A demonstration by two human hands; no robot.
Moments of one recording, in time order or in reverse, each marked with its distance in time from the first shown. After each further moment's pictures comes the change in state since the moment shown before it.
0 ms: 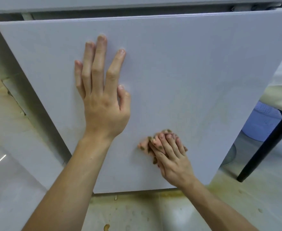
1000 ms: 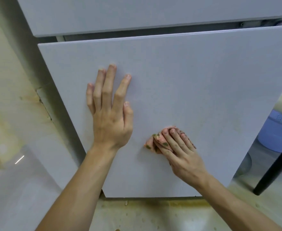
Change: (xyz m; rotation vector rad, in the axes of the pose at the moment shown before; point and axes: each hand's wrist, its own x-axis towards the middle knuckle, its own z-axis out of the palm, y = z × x) left_hand -0.019 -0.027 -0.013 0.027 -0.040 0.010; right_hand 0.044 0.009 -0.015 -0.102 -0.009 -0.106
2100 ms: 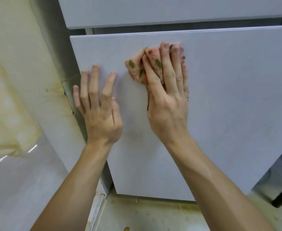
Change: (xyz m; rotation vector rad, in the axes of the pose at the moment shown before) left_hand -0.017 -0.068 -0.019 0.133 0.086 -0.108; right_hand 0.204 -0.049 -0.028 0.277 0.457 0.325
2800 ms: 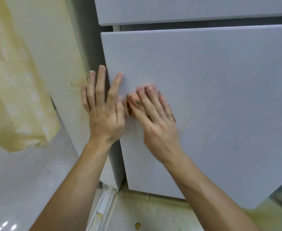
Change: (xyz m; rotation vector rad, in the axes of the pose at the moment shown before) left_hand -0.007 -0.048 -0.020 0.050 -0.104 -0.010; right_hand -0.061 -0.046 0.022 0.065 -0.312 -0.126
